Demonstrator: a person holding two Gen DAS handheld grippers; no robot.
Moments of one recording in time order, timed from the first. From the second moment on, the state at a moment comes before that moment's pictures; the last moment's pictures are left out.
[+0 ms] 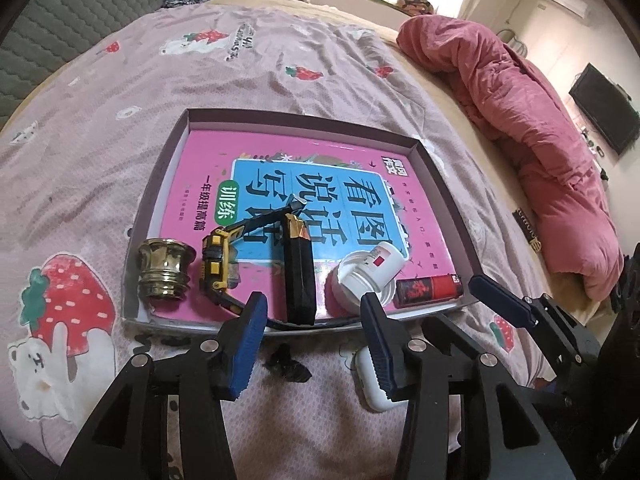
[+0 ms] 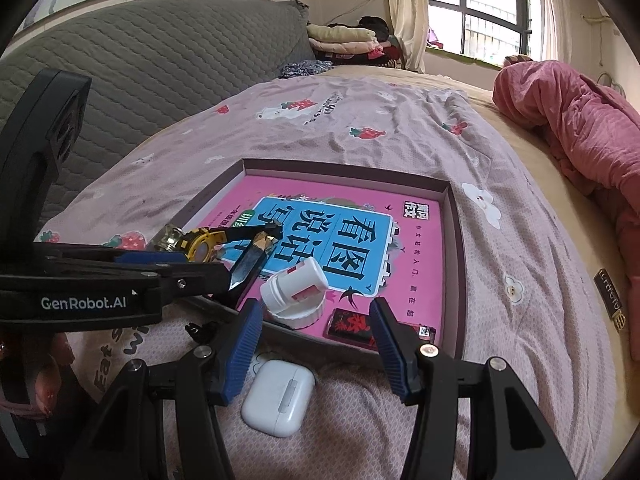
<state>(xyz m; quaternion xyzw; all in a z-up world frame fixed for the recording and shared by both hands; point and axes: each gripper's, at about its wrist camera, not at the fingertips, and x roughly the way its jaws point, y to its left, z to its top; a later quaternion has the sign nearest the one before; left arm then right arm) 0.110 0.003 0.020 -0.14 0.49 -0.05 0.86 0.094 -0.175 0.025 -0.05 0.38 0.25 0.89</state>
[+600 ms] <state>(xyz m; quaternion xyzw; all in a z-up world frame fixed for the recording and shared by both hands) 0.082 0.017 0.028 -0.12 0.49 -0.02 0.87 0.074 -0.180 0.030 -0.05 0.38 0.26 0.88</state>
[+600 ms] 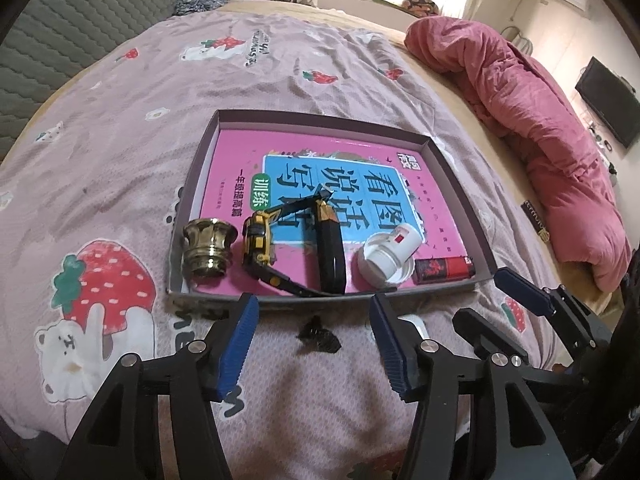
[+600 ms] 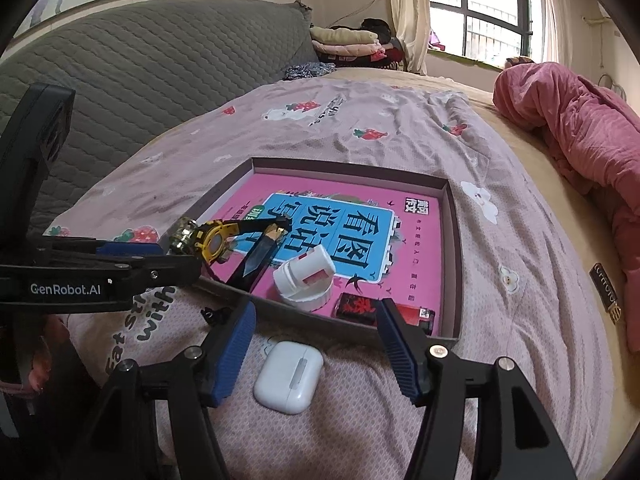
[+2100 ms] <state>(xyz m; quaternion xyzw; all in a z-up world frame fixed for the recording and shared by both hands) 0.092 -0.001 -0.028 -0.14 0.54 0.02 0.83 0.054 -0.167 -0.018 -0.07 0.44 0.25 0.86</state>
